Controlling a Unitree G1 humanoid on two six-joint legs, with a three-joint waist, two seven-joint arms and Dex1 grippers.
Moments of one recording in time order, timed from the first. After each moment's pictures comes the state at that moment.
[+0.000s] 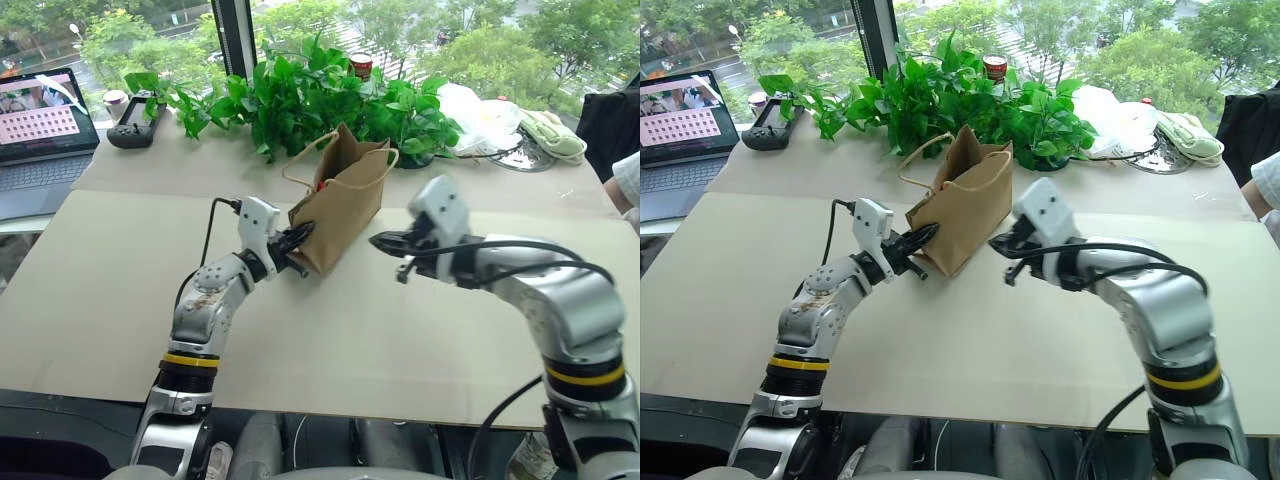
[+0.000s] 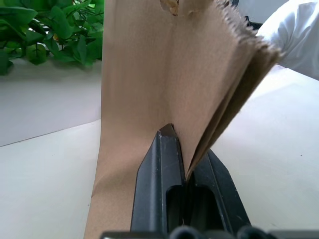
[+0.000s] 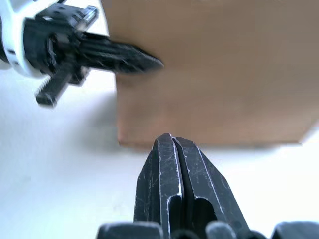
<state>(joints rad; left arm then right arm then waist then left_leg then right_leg) -0.44 0.26 0.00 -0.01 -0.35 0.41 -0.62 -0.47 -0.67 -0.05 -0.53 0.46 1.04 0.67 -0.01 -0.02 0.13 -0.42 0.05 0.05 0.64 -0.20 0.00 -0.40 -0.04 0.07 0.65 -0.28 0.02</state>
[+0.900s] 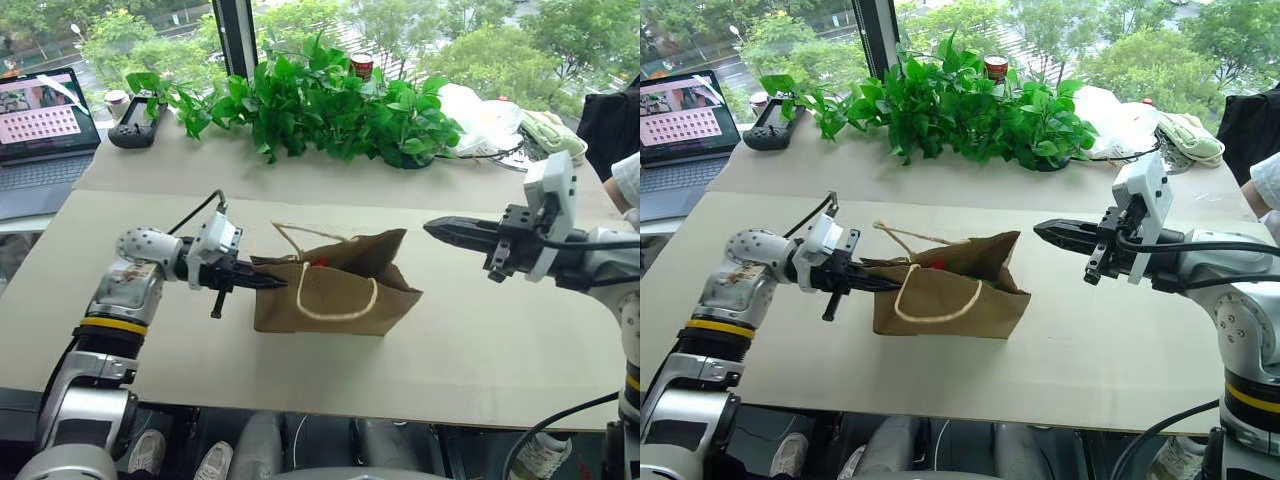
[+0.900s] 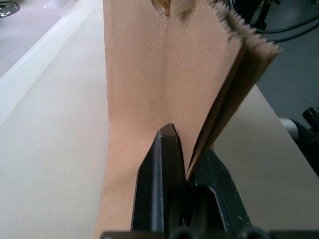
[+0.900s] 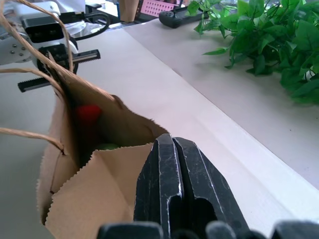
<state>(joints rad) -0.60 0.63 -0.14 0.34 -0.40 0.05 -1.60 -0.37 -0.83 -0.30 -0.47 0.73 0.89 0.90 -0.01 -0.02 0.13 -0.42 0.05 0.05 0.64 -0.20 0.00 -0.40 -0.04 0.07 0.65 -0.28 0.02</state>
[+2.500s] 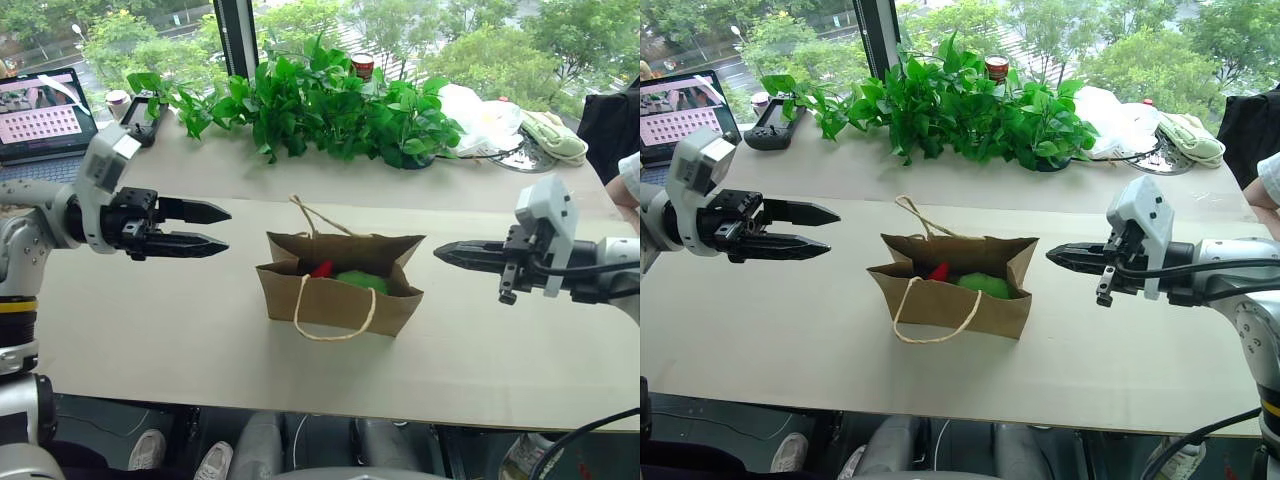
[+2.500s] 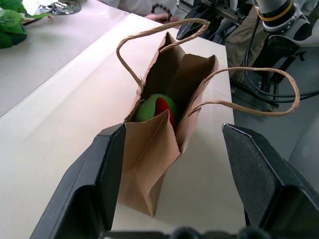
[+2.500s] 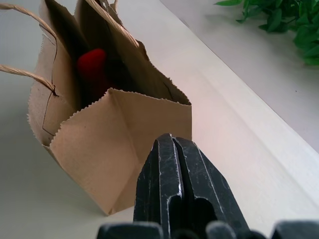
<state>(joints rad) -0.65 0.99 0.10 0.05 -0.70 0.78 -1.53 -0.30 -1.00 -0.25 -0.46 0.69 0.82 0.97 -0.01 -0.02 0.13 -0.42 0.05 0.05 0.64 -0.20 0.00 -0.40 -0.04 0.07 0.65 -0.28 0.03</state>
